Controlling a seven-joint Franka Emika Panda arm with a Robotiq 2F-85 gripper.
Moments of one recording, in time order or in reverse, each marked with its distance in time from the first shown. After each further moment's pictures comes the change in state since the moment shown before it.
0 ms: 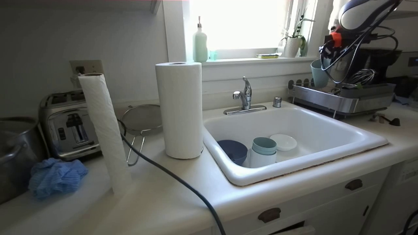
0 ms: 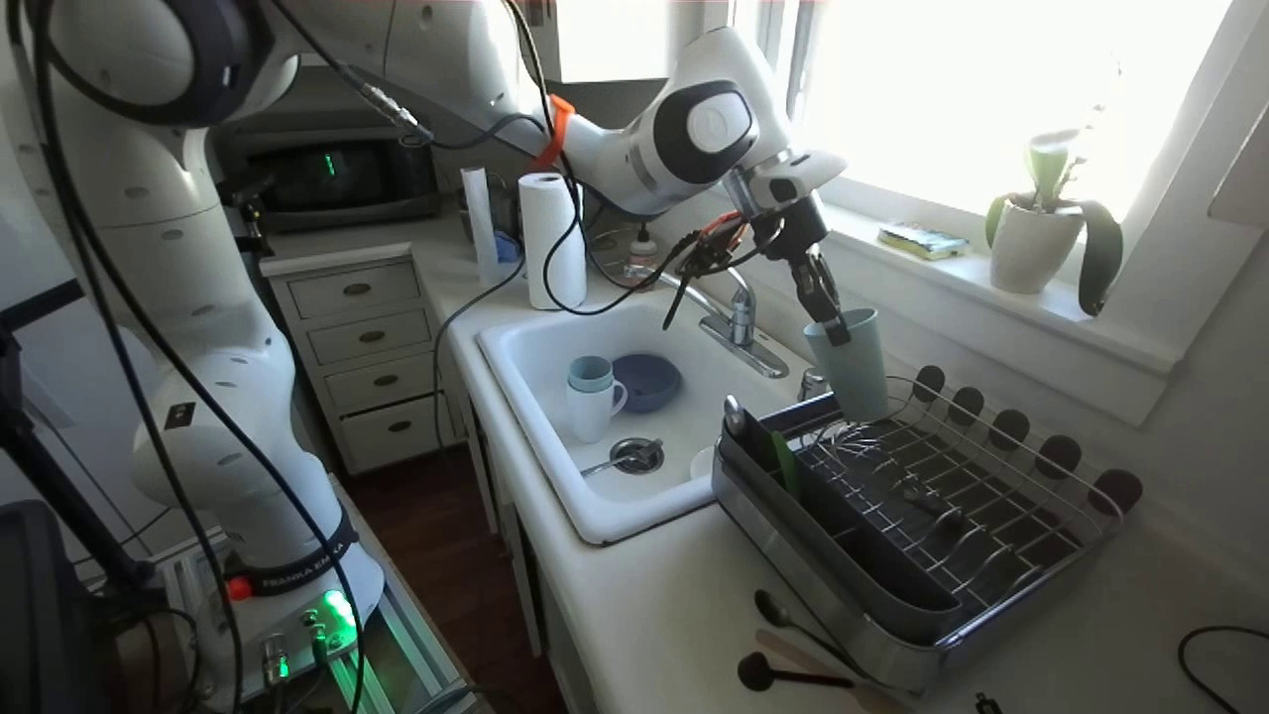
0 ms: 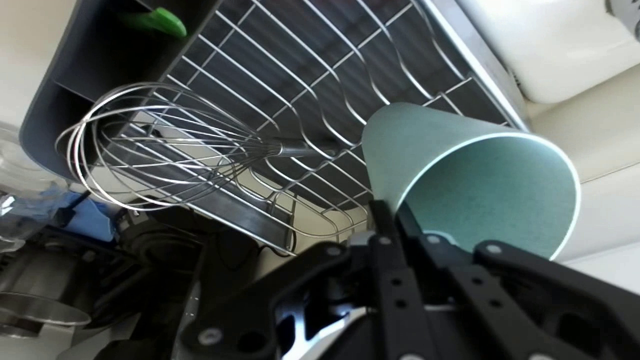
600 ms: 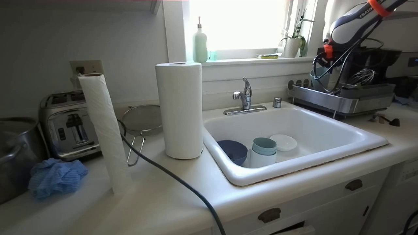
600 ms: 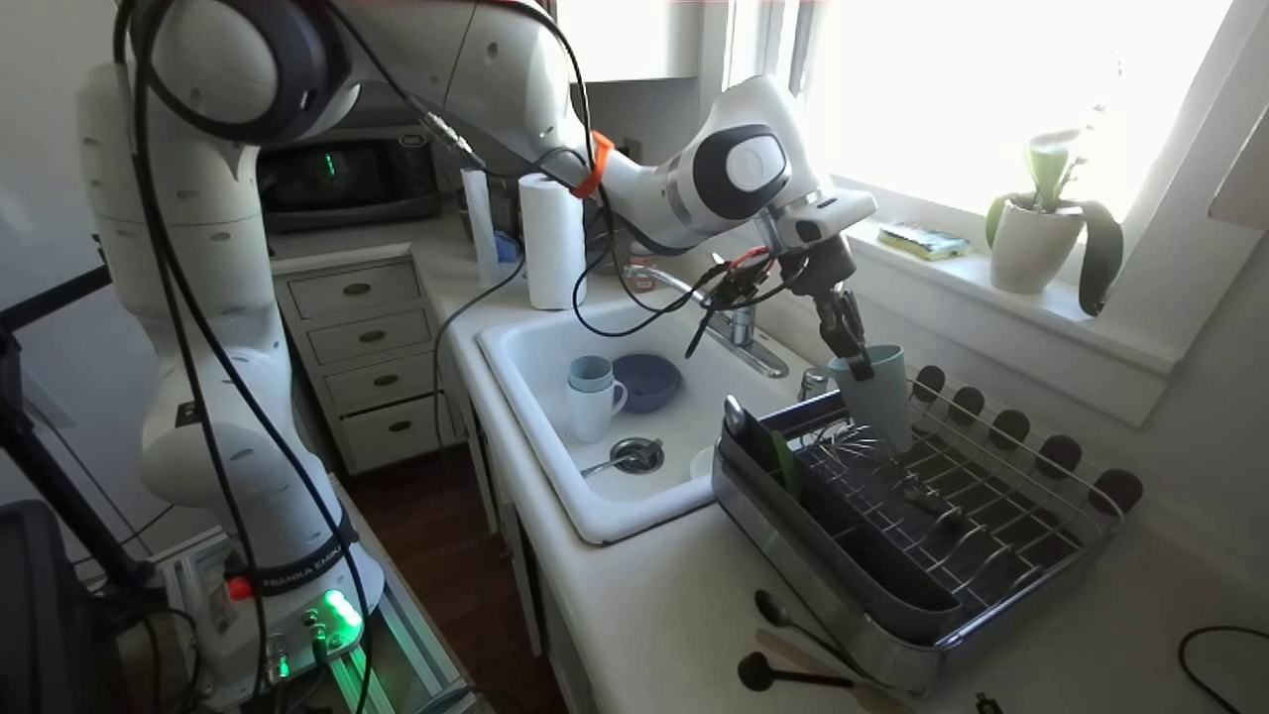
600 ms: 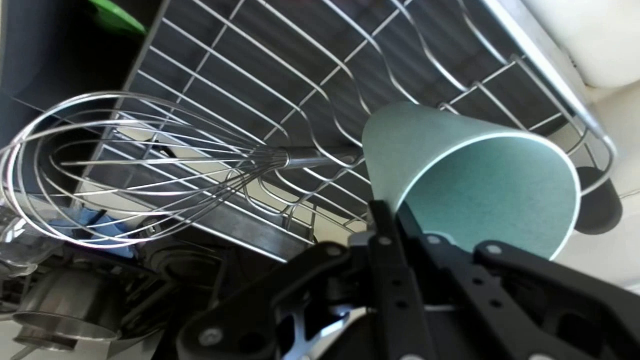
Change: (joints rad) arm 0.068 0.139 -0.103 0.085 -0.017 0.014 0.087
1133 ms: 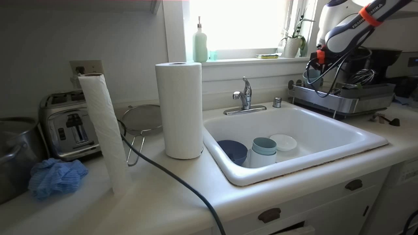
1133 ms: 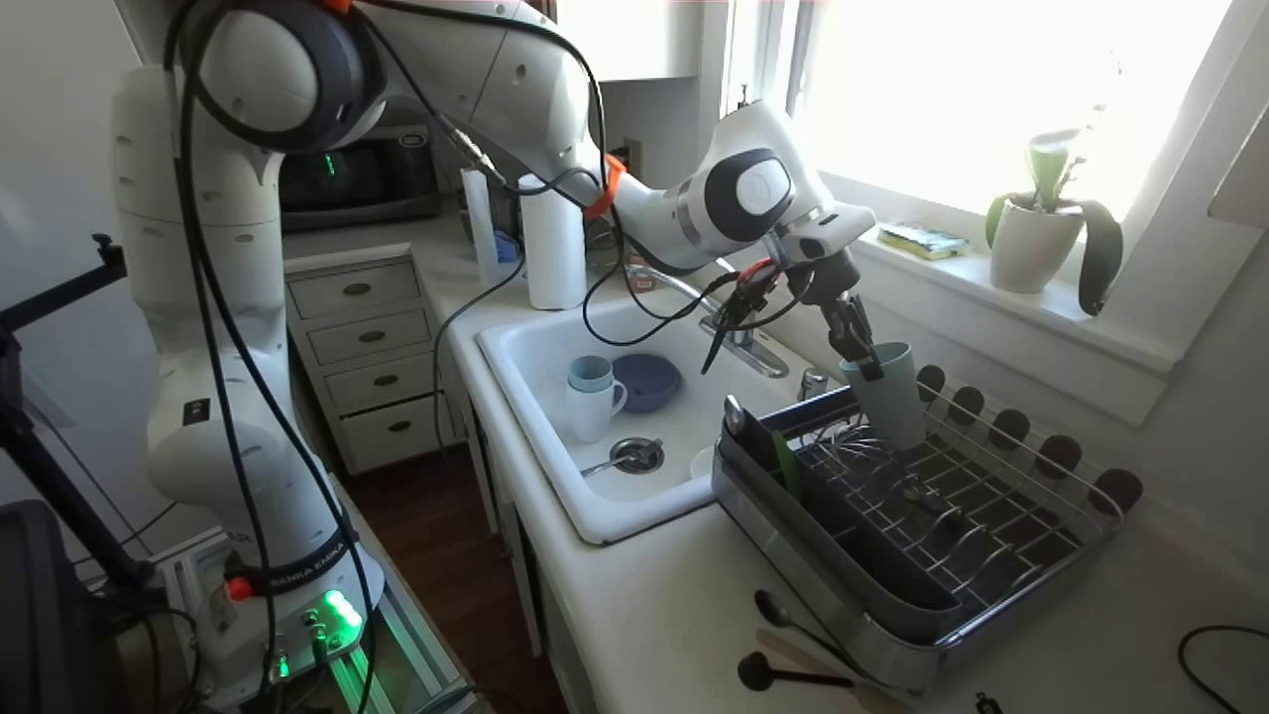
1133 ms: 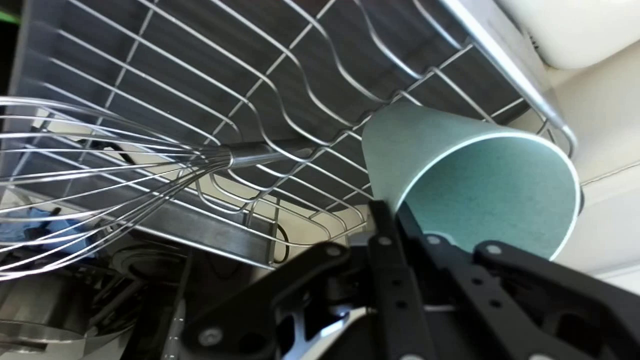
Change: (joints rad) arm 0.048 0.072 -0.049 0.018 -0.021 0.125 0.070
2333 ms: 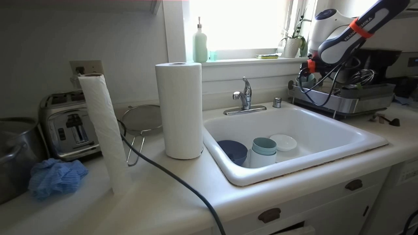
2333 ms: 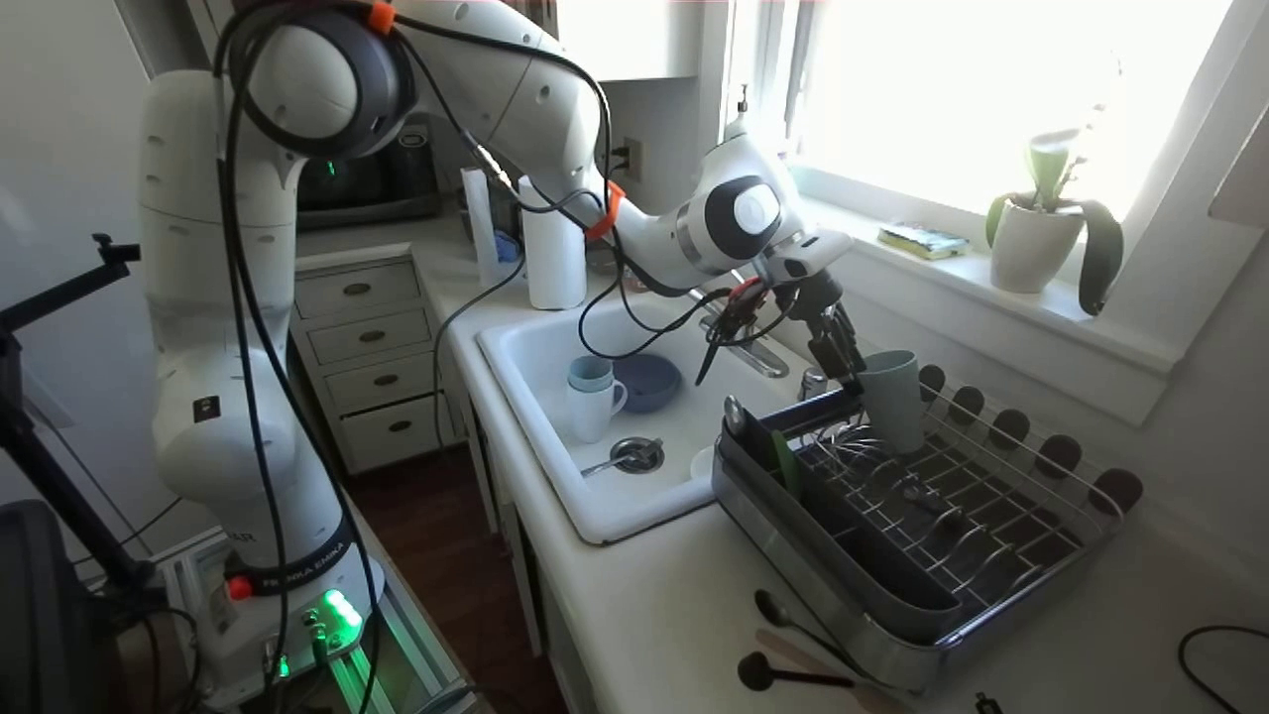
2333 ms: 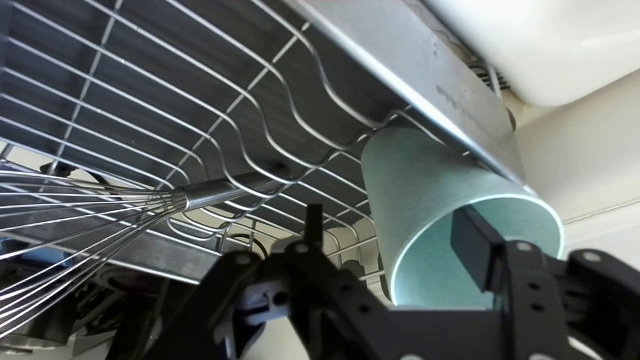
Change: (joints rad) arm 0.070 0.062 -0.033 -0.003 -0.061 0.037 0.102
